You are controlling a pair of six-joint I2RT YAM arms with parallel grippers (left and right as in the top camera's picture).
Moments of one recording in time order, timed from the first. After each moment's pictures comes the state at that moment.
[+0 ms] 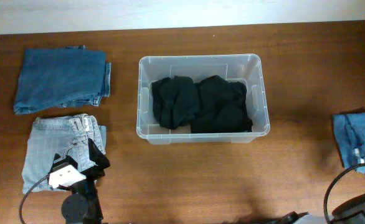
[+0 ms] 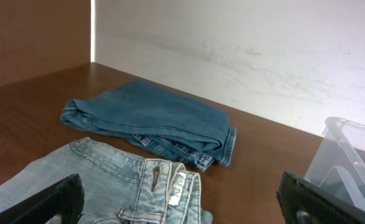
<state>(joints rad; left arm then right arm) 0.07 0.01 0.01 -0.05 -0.27 -0.23 -1.08 1.60 1.20 -1.04 -0.08 0.47</state>
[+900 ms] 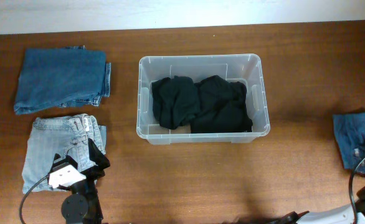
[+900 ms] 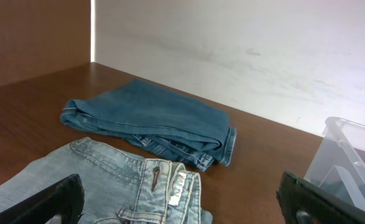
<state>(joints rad) 0.07 0.01 0.01 -0.05 -0.27 -0.23 -1.08 1.85 1.19 -0.73 -0.20 0.46</state>
